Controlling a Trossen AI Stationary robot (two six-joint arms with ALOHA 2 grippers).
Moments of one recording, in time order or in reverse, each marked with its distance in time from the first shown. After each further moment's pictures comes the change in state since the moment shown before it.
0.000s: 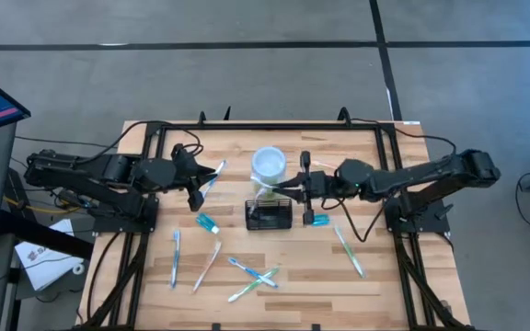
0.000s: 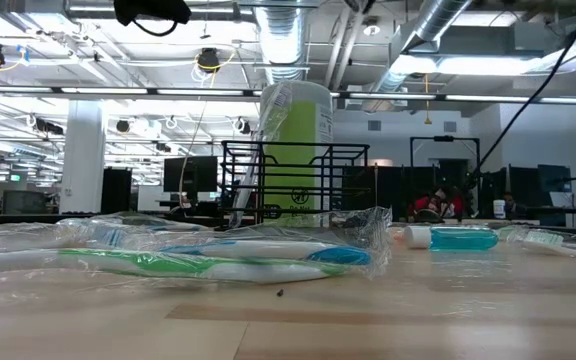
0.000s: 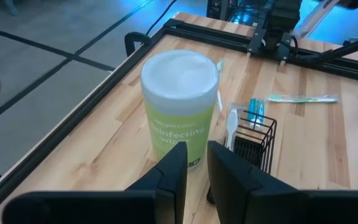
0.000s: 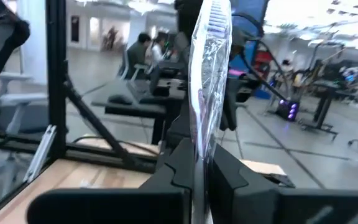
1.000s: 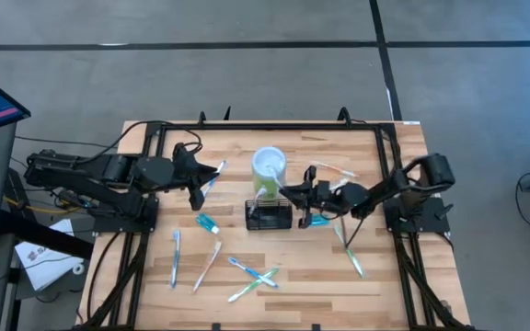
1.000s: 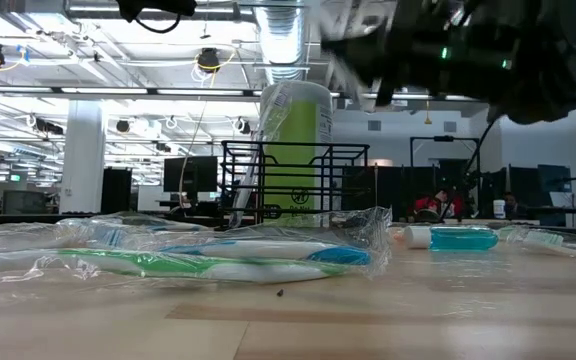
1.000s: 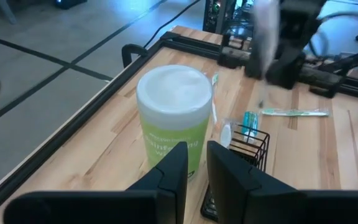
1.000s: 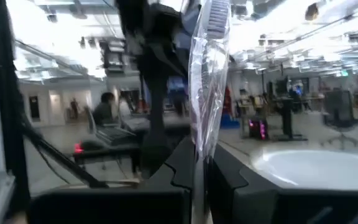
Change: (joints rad) left arm 0.000 0.000 0.000 0.057 0.000 0.008; right arm 0.015 0.416 -0.349 0.998 0.194 0.168
